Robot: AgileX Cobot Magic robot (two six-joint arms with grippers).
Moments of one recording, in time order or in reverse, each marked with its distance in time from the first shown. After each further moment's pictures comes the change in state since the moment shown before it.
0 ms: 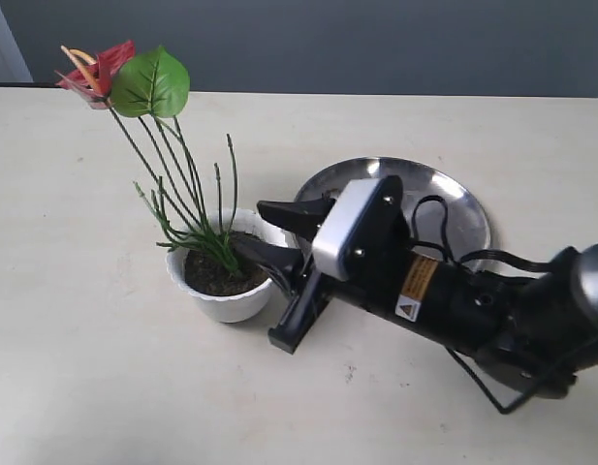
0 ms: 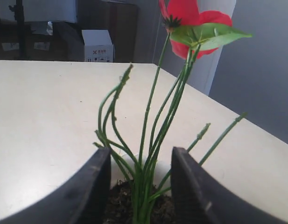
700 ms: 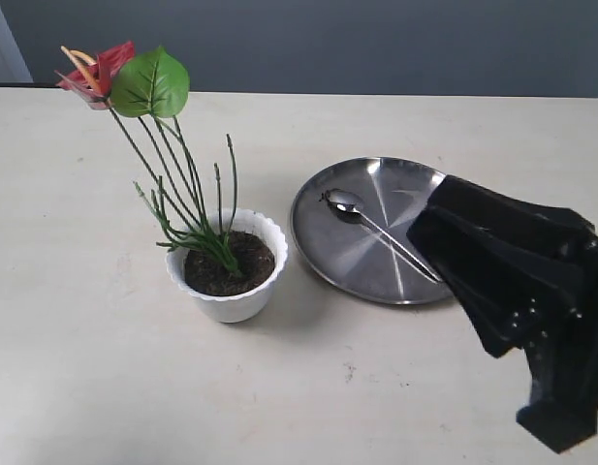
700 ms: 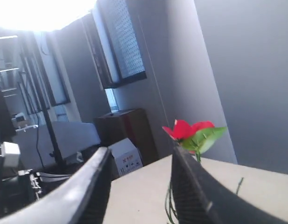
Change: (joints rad) left arm 0.000 0.000 0.000 0.000 0.000 0.000; right arm 0.000 -0.816 0.444 0.092 0.002 0.482
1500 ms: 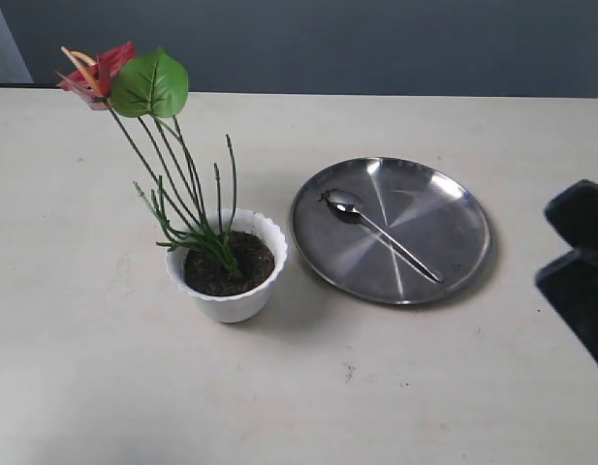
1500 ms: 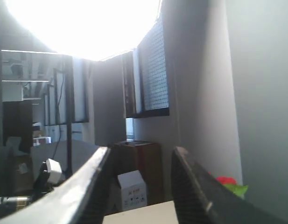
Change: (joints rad) left arm 0.000 0.000 0.000 0.000 0.000 0.000; right arm -0.055 -0.485 0.005 -0.207 0.268 0.117
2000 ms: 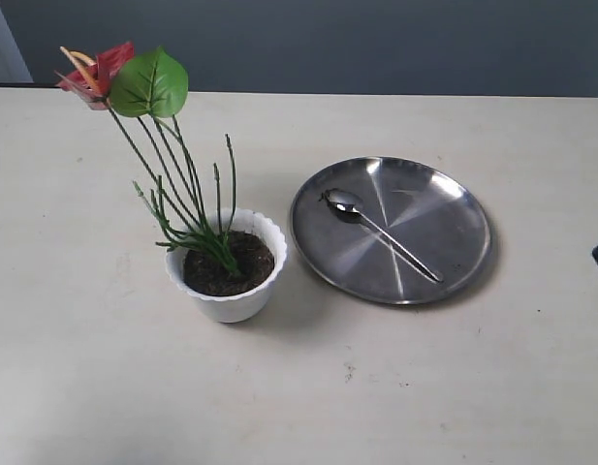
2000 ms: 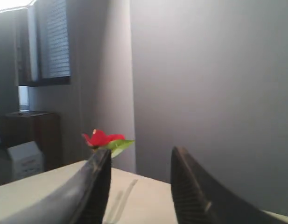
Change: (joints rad) left arm 0.000 0.000 0.000 0.000 0.000 0.000; right arm -0.436 -0.449 0.000 -0.509 0.427 0.551
